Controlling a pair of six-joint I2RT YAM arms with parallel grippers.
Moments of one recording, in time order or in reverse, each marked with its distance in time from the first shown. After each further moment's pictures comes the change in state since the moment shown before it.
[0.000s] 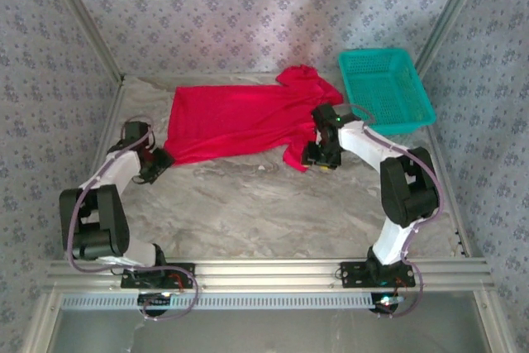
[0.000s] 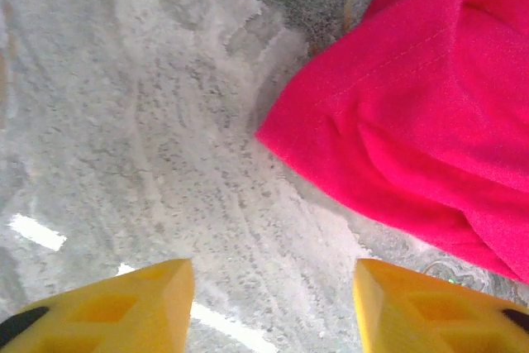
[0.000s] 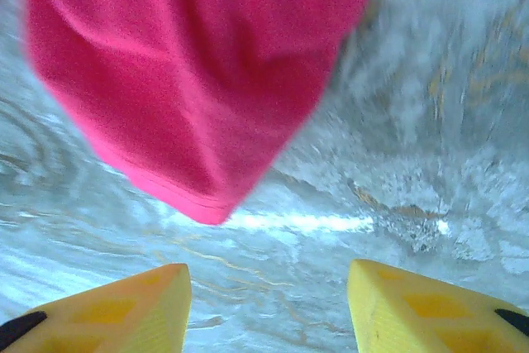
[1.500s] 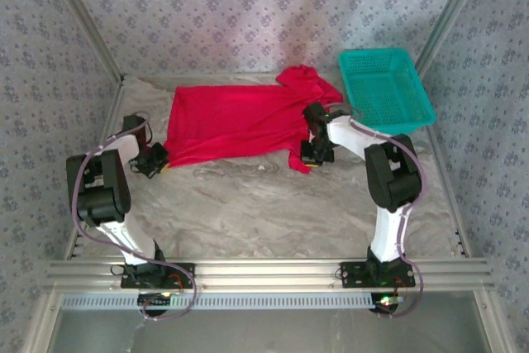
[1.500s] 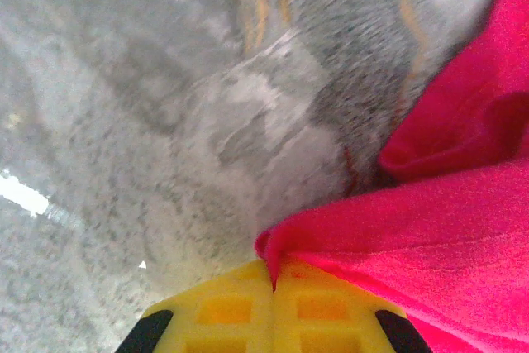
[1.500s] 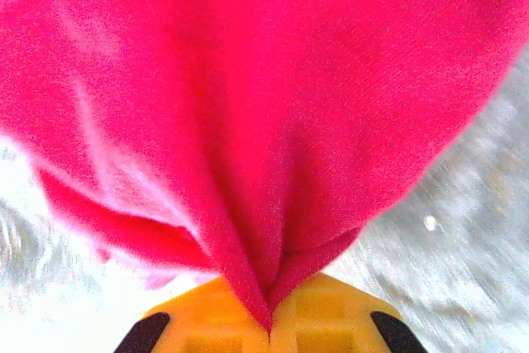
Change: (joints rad) left arm 0.048 0.291 0.170 0.009 0.084 0.007; right arm 0.023 0.126 0.142 -0.046 0.040 -0.032
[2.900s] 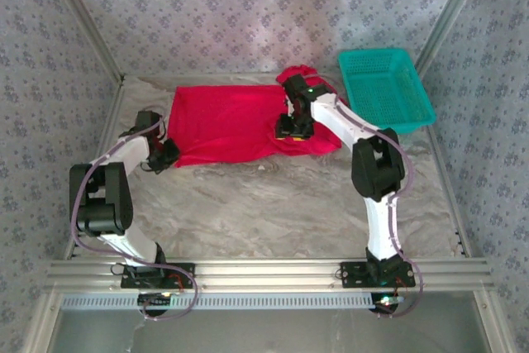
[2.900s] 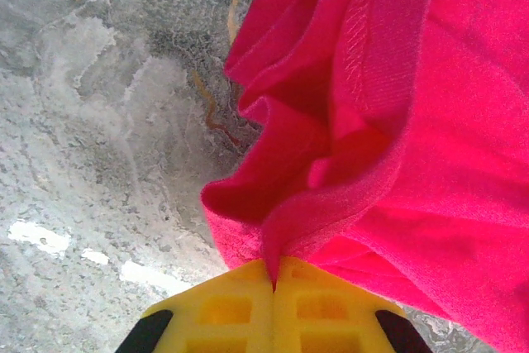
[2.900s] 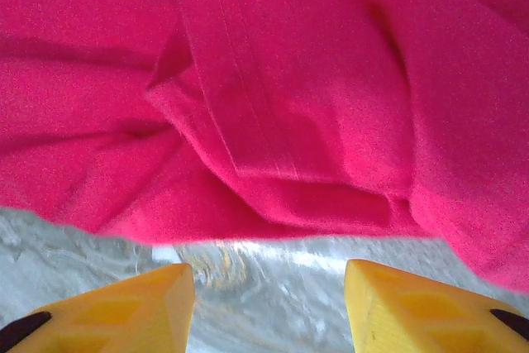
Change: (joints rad) left arm -0.132 -0.101 -0.020 -0.009 -0.063 0.026; right arm 0.071 0.234 0.490 -0.124 -0.058 -0.017
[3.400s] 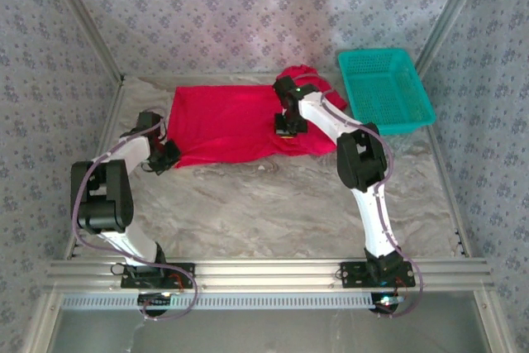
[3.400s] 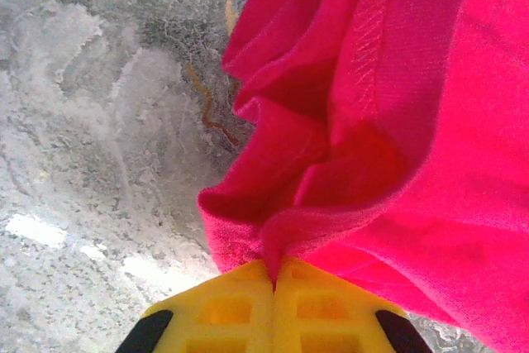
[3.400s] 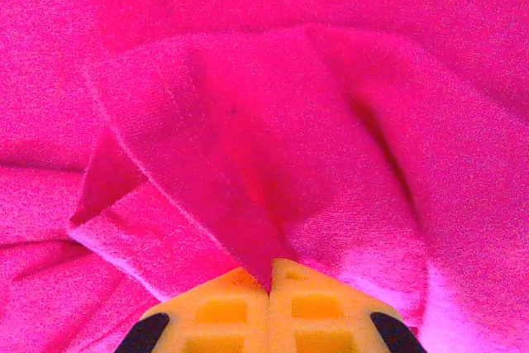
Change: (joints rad) left arm 0.005 0.020 -0.003 0.009 0.018 0.000; right arm 0.013 0.162 0.168 -0.038 0.126 0.036
